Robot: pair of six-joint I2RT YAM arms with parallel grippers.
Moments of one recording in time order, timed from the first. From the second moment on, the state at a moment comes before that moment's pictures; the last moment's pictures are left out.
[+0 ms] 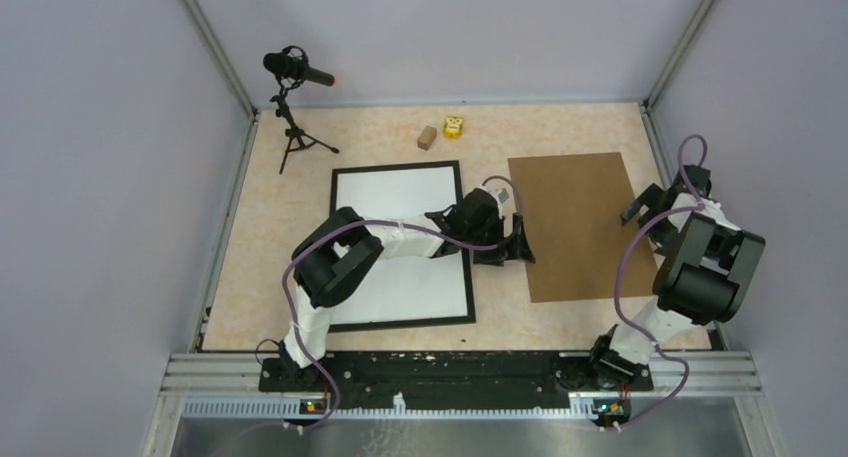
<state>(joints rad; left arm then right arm) -0.92 2.02 1.26 0.06 0.34 -0.88 -0.48 1.68 0.99 -0.44 0.02 0.36</state>
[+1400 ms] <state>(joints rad) -0.87 2.19 1.44 0.15 0.42 -1.10 -0.50 1.46 0.67 -0.07 -0.15 0.35</state>
